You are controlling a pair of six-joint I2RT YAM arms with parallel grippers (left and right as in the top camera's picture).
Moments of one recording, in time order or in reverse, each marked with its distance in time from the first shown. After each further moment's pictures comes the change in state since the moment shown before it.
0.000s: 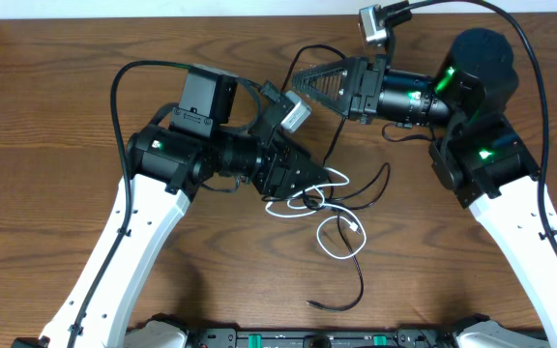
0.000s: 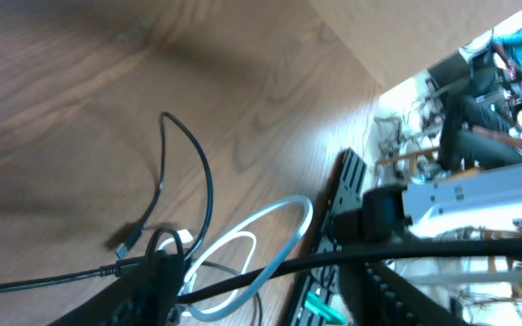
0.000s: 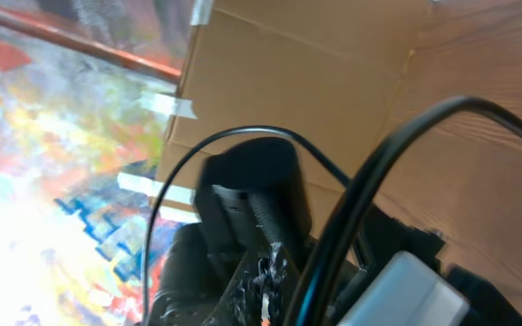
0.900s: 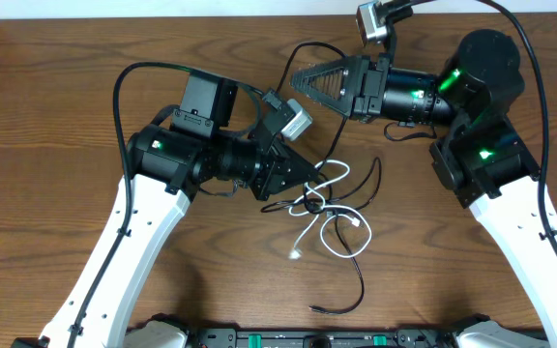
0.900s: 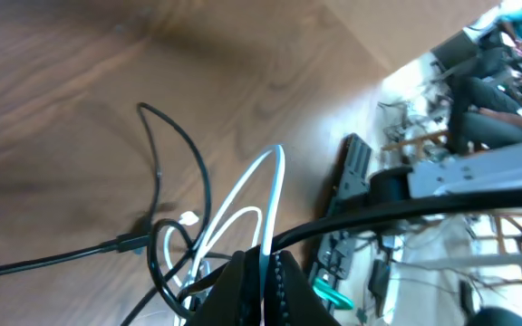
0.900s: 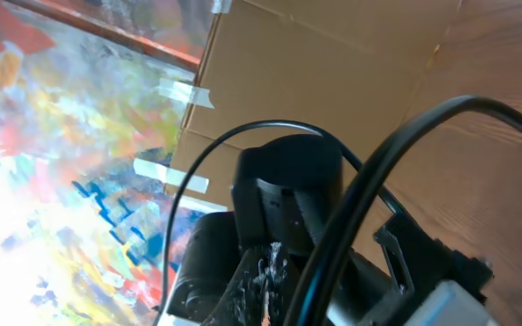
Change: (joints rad) left arm 0.000 0.000 0.000 -0.053 -0.006 0.079; right arm -0.003 0.000 0.000 0.053 -0.036 0.021
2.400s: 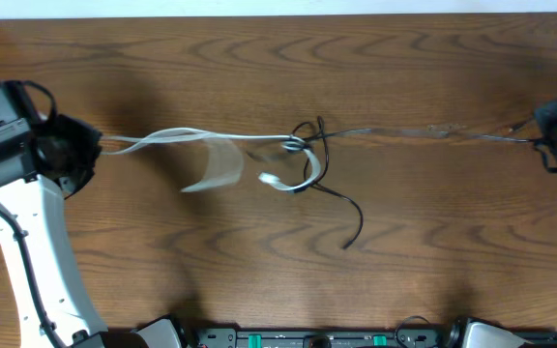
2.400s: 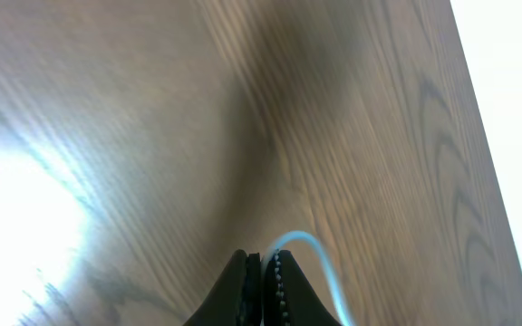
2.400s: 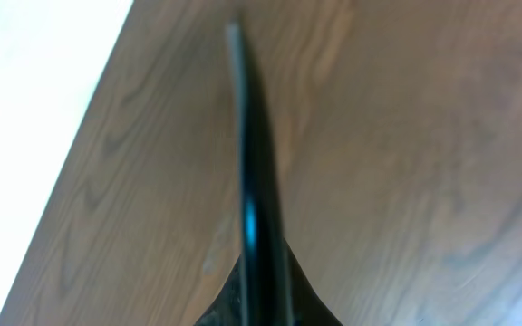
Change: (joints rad) left arm 0.812 0.000 0.000 -0.039 -0.750 -0.895; right arm -0.657 0.002 -0.002 -0.967 1.274 -0.364
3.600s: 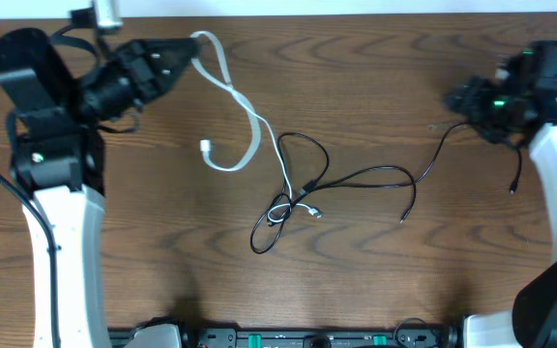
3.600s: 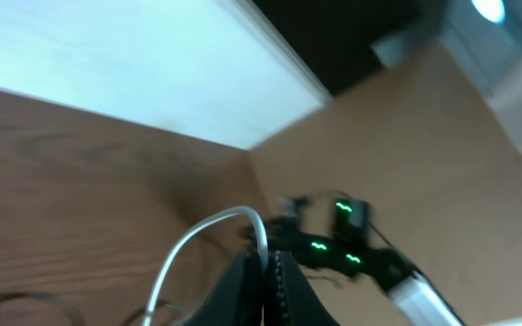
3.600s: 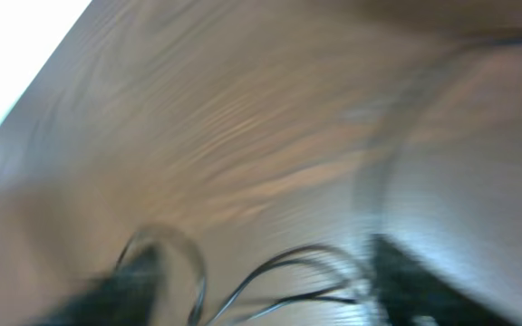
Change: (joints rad) left arm -0.289 -0.079 -0.004 0.774 0.903 -0.103; right arm 0.137 0.241 0.000 0.118 -0.665 -0.427
